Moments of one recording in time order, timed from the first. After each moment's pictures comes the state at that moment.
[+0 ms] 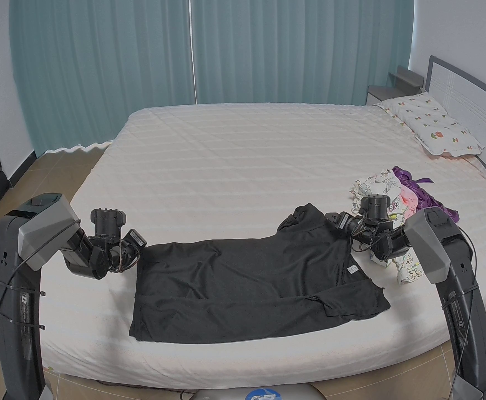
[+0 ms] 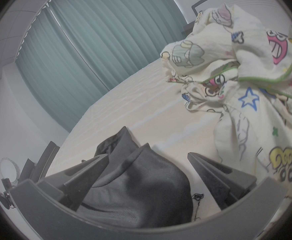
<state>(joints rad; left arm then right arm) -0.03 2.49 -1.20 -0.67 -0.01 -0.86 0.11 2.85 -1.88 -0.56 0.09 0.54</state>
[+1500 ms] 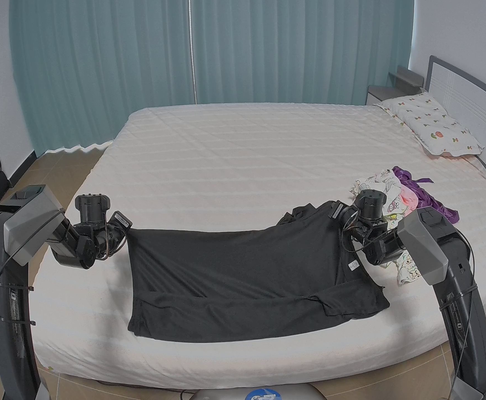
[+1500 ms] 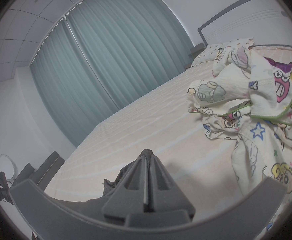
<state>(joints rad) 0.03 2.43 -1.21 -0.73 0.00 -0.90 0.16 2.81 -1.79 -0.84 -0.02 0.53</state>
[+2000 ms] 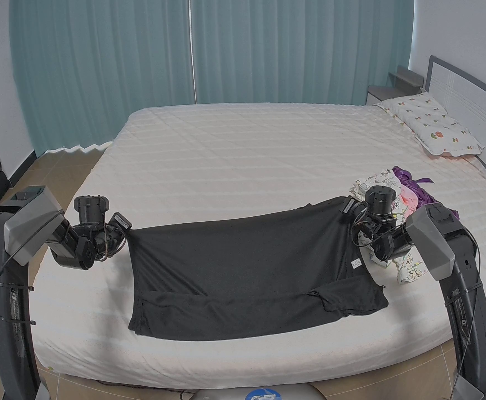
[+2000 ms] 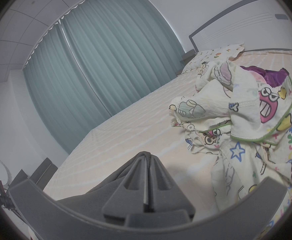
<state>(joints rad) 0.03 2.43 -1.20 -0.74 -0.04 -0.89 0.12 2.78 -1.77 -0.84 -0.07 0.54</state>
